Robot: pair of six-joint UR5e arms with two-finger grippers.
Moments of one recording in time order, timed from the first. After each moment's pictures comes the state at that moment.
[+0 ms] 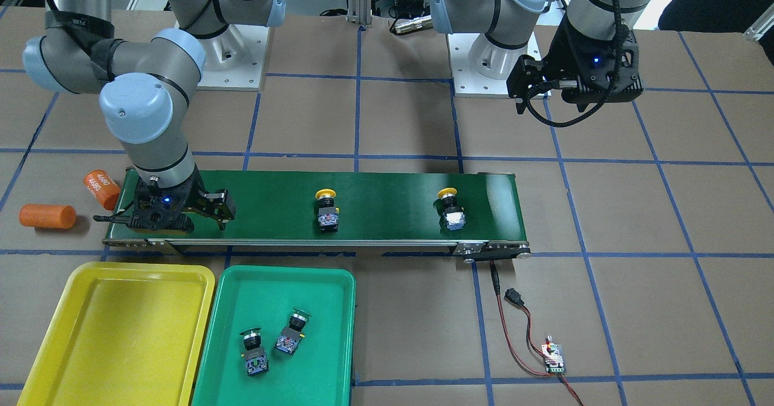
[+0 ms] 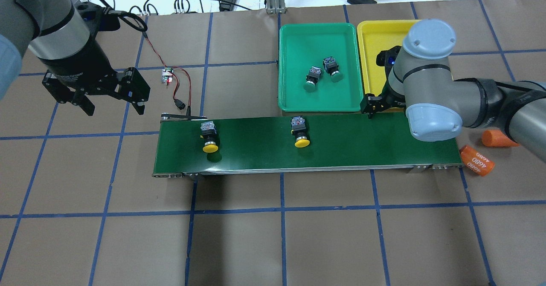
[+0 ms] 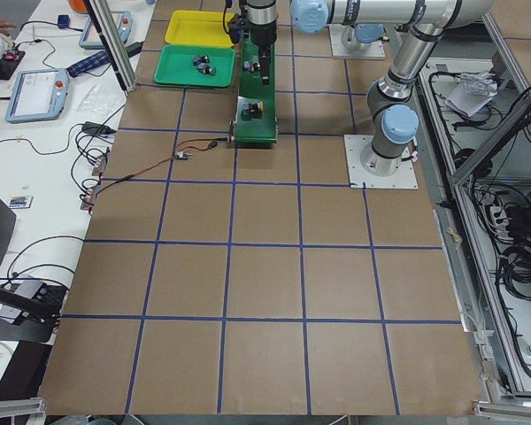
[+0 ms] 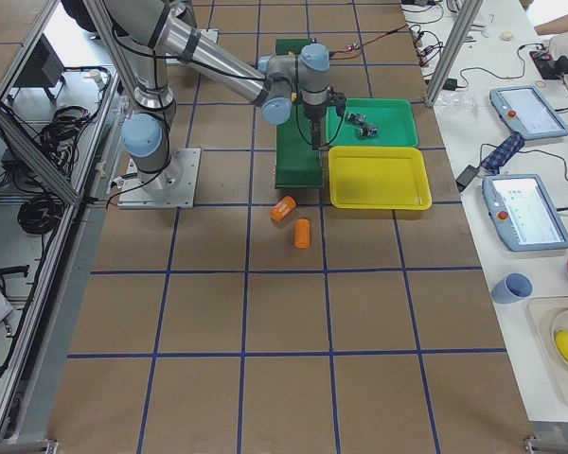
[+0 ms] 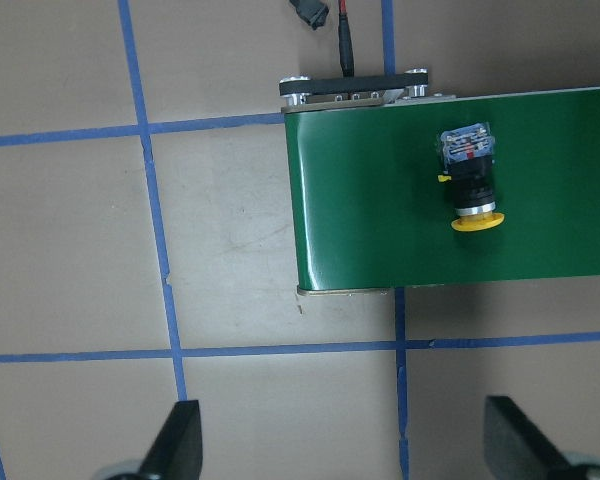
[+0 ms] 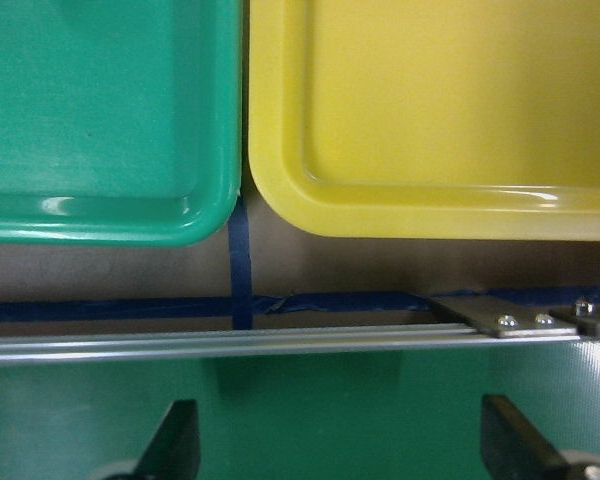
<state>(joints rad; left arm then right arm) -1.50 -1.49 -1.65 -1.65 1.65 0.02 1.52 -1.35 1.98 -2.29 -1.63 -0.05</state>
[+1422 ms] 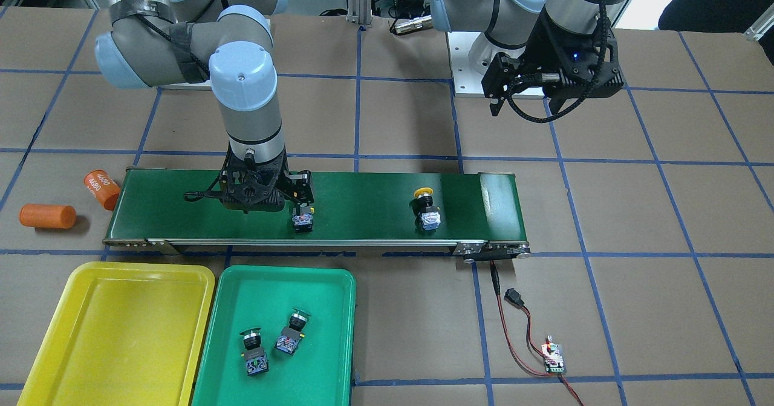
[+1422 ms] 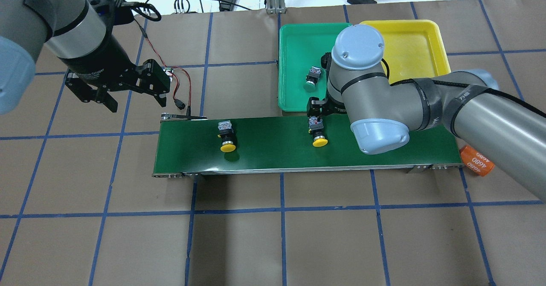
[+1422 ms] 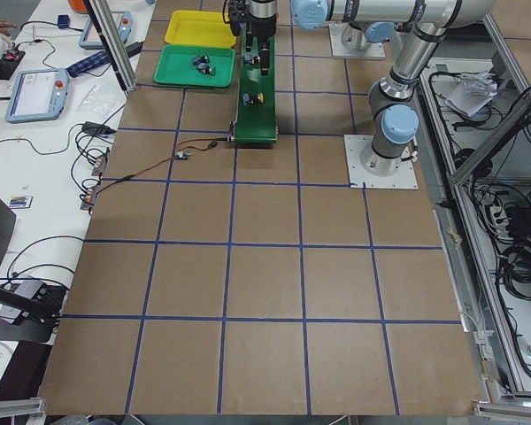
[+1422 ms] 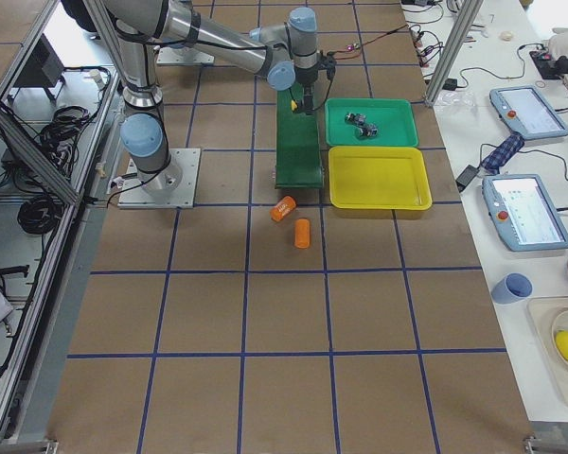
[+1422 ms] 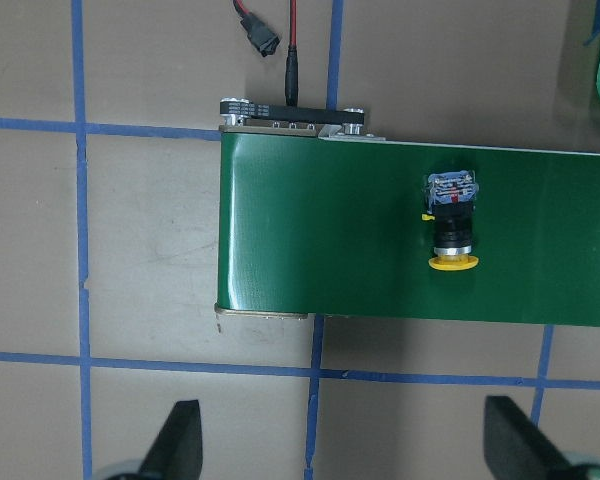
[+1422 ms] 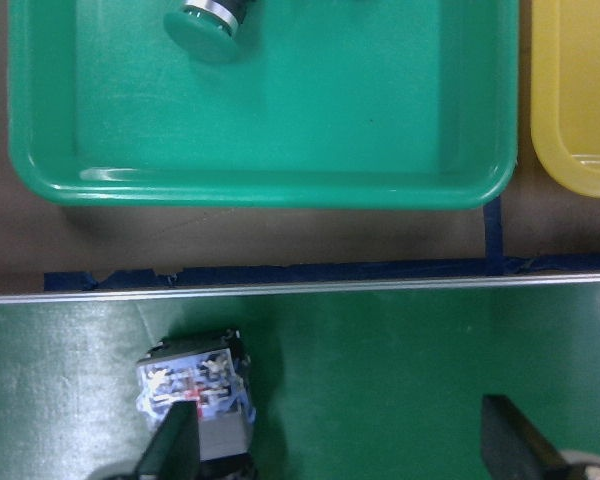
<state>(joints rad) -1.54 -1.49 -1.65 -1.60 1.56 -0.05 1.78 -1.35 1.92 -2.25 -1.63 0.23</state>
